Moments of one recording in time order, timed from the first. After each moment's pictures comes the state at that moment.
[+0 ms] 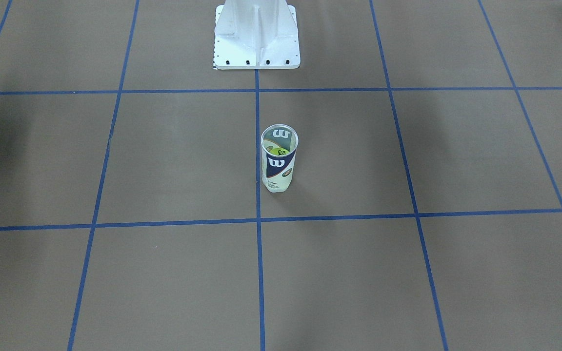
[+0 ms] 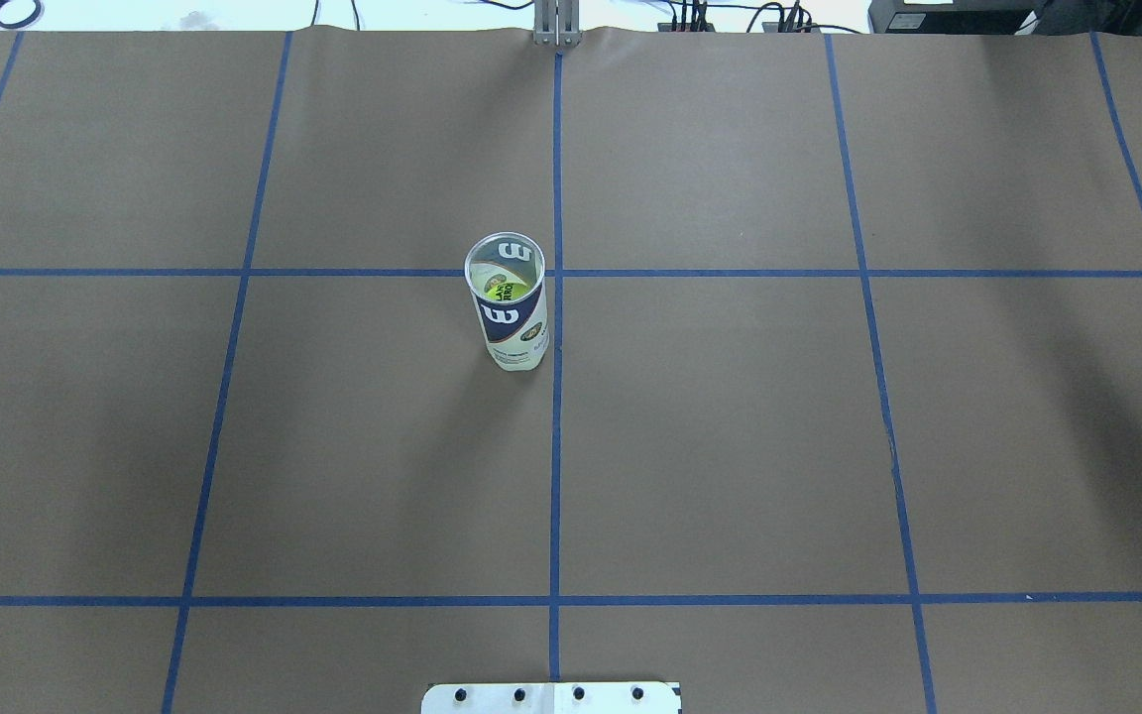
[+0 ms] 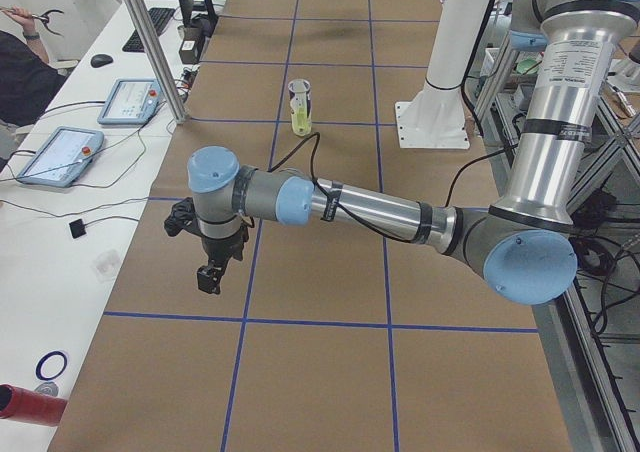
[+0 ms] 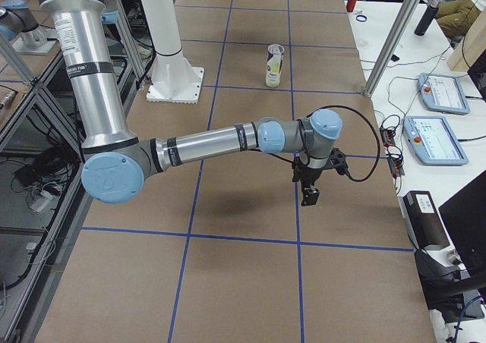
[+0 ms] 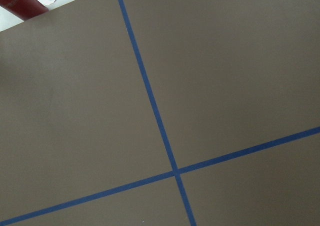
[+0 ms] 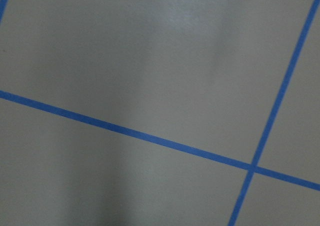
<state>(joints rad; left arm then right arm) -1.58 -1.75 -1.59 -1.50 -2.23 0.27 1.43 -1.38 1.59 -1.72 2.25 -0.08</state>
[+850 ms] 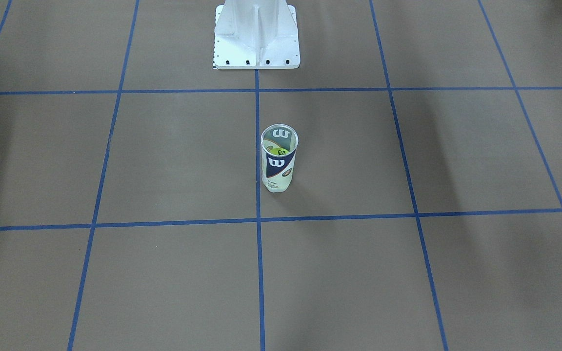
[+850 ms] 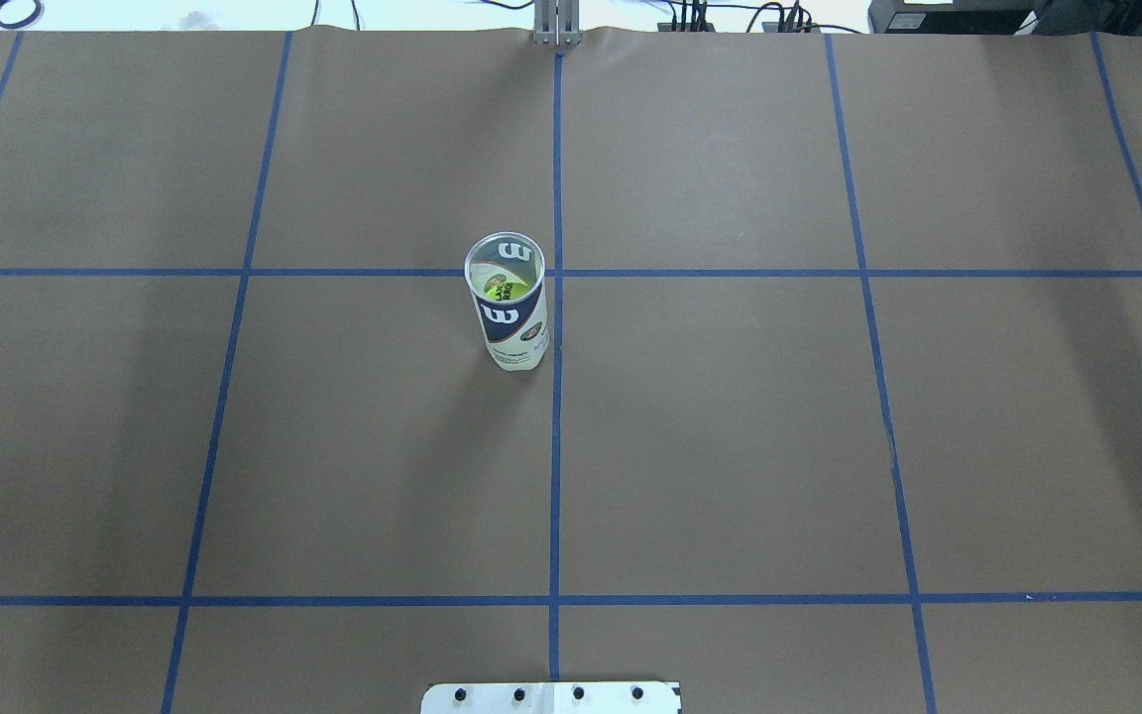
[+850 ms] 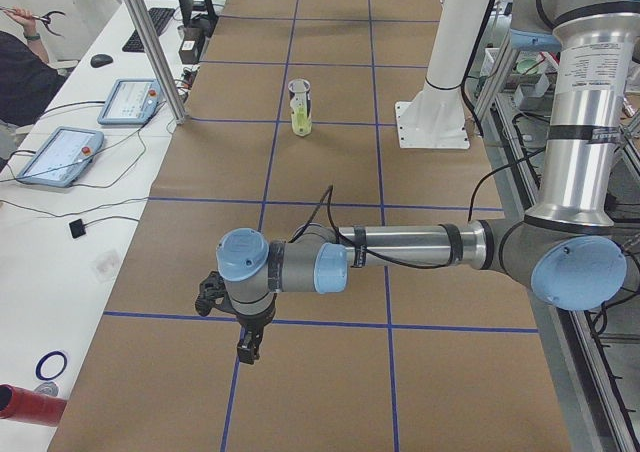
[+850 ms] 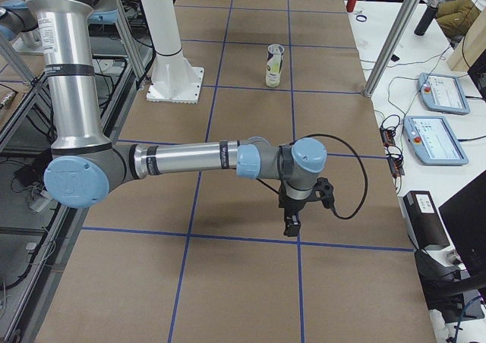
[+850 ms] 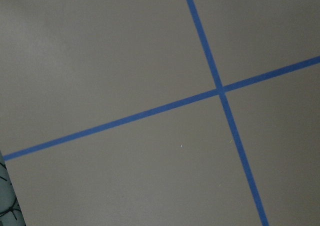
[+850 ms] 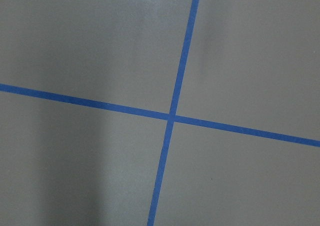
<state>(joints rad) -1.64 -1.62 -1.51 -1.60 -2.29 0.21 1.52 -1.54 1.60 -1.68 2.26 -0.11</state>
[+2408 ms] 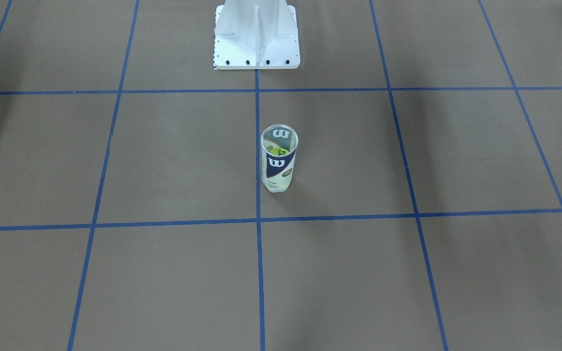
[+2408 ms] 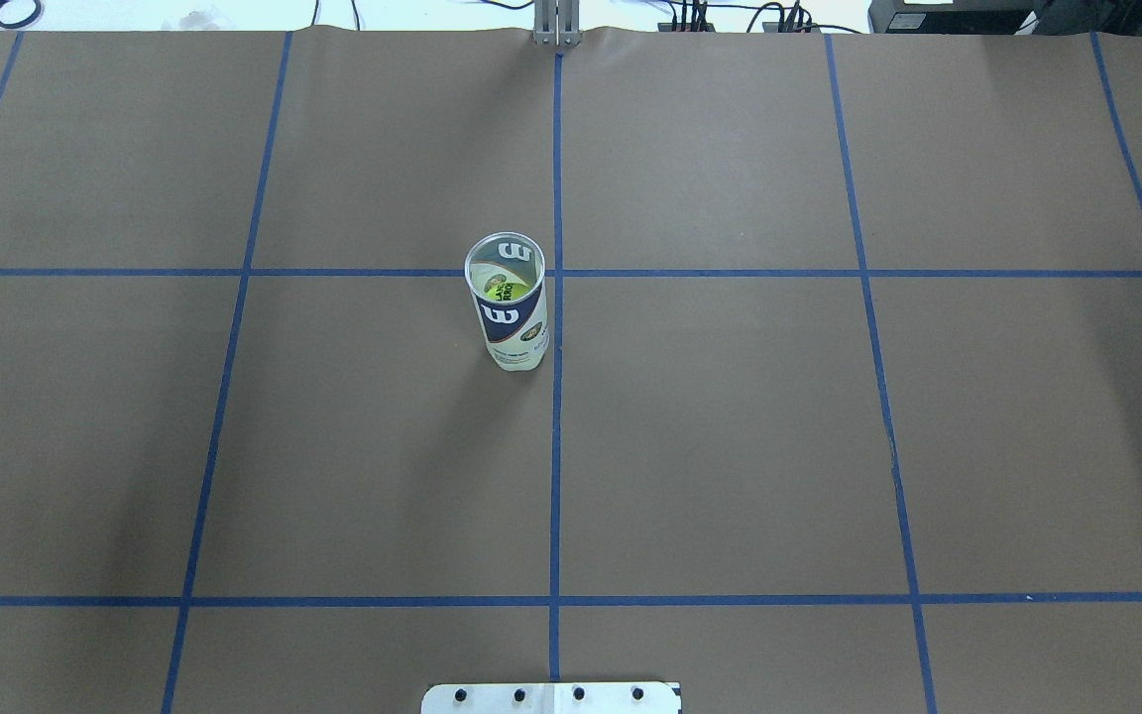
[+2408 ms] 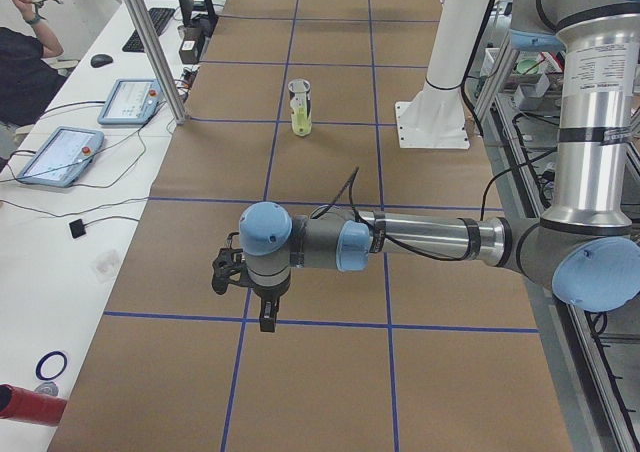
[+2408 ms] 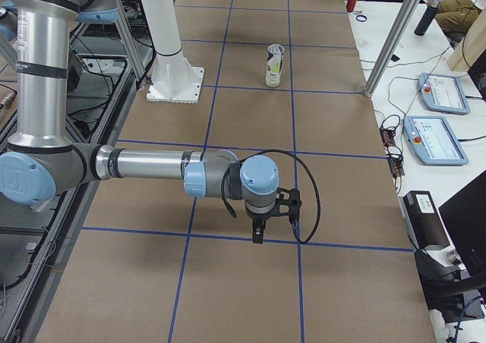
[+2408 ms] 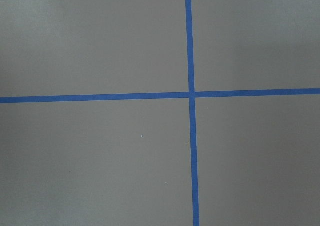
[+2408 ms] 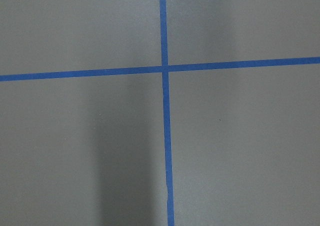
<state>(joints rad) -1.63 -1.55 -1.66 -1.56 -2.37 0.02 1.63 -1.70 1.72 -1.57 2.42 0.03</state>
